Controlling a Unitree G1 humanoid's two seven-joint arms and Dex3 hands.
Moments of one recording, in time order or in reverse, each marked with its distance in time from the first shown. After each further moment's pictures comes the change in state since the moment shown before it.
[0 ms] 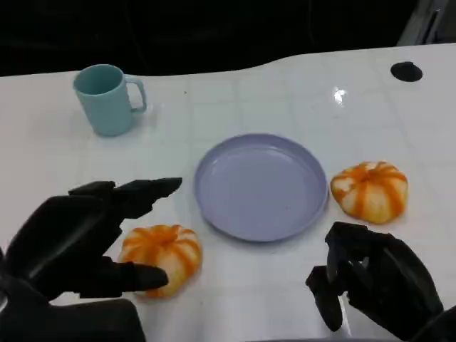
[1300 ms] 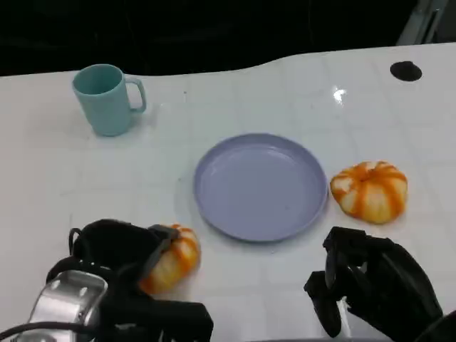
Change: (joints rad) left arm -0.253 -0.037 -0.390 0.485 0.473 0.192 0.026; right arm 0.023 -0.004 0.013 -0.024 0.001 0.003 -0.007
